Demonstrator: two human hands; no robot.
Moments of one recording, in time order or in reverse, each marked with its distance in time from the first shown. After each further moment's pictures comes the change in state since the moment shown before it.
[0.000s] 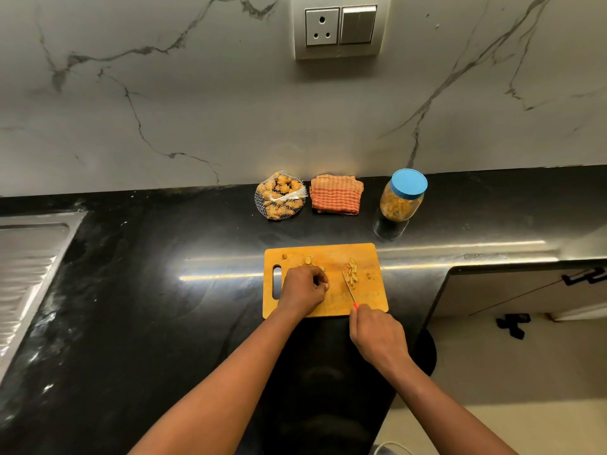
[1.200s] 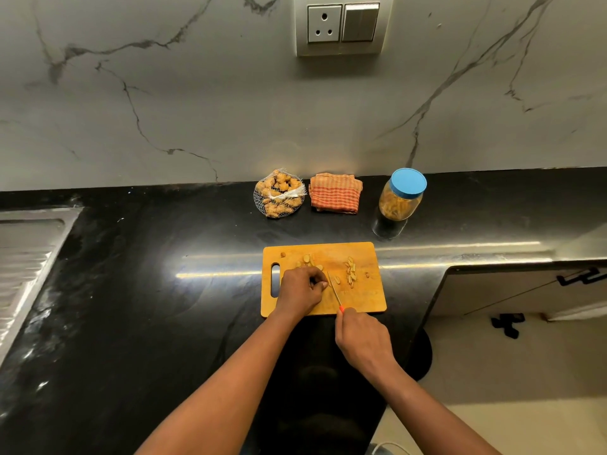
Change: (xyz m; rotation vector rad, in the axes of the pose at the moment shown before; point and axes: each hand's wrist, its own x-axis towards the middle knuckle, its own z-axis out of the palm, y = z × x) left_hand -0.002 -0.010 0.007 -0.066 0.059 0.068; right_hand -0.009 -0.021 0.004 0.048 -0.030 -0.037
